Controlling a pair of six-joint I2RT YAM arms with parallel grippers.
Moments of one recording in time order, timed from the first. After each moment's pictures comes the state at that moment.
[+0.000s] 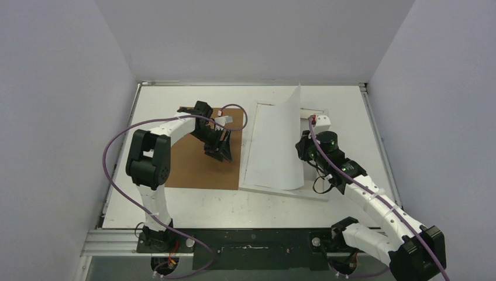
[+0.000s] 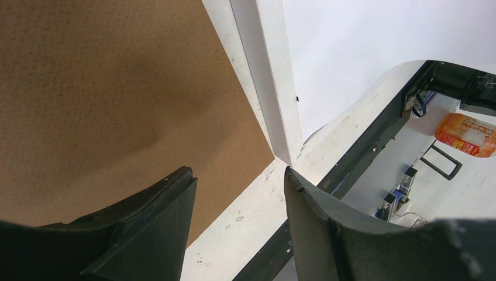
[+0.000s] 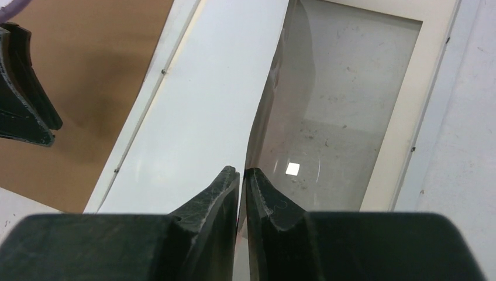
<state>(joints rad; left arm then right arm) -0.31 1.96 1.40 -0.86 0.69 0.03 0.45 0.97 0.69 -0.20 0.07 0.27</state>
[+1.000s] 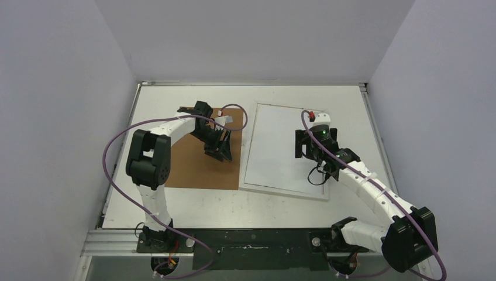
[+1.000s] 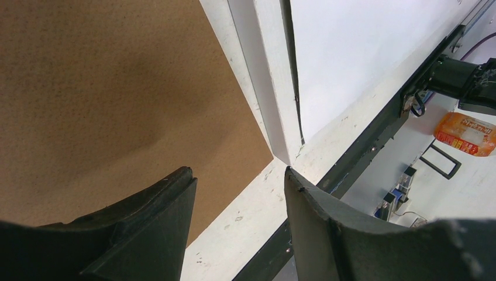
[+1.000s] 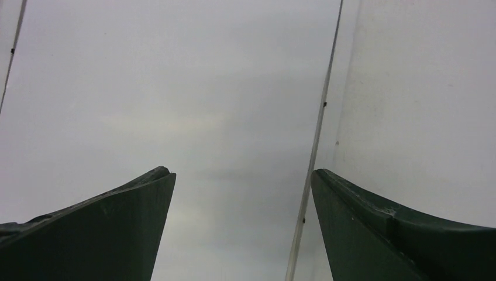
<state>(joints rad) -0.31 1.96 1.40 -0.86 0.69 0.03 0.42 1.13 0.80 -0.39 0.29 0.22</state>
